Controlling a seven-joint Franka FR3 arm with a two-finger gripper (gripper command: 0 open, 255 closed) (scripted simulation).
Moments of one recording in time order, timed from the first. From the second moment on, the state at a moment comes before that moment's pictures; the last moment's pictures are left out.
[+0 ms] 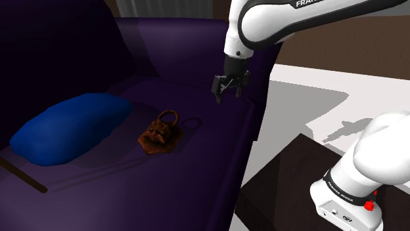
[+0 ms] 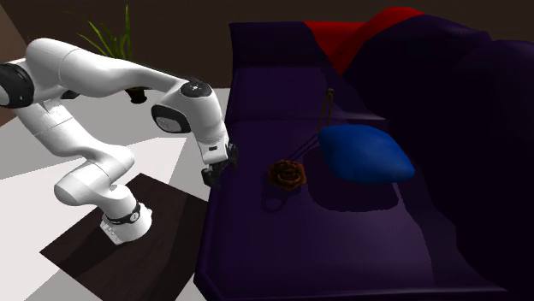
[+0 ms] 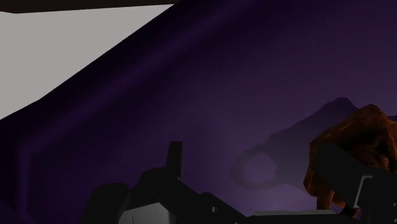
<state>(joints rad) 0.03 -0.41 0.28 -2.34 0.24 2.00 0.29</state>
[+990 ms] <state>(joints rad) 0.07 0.10 0.42 -1.97 0.12 2.27 0.57</state>
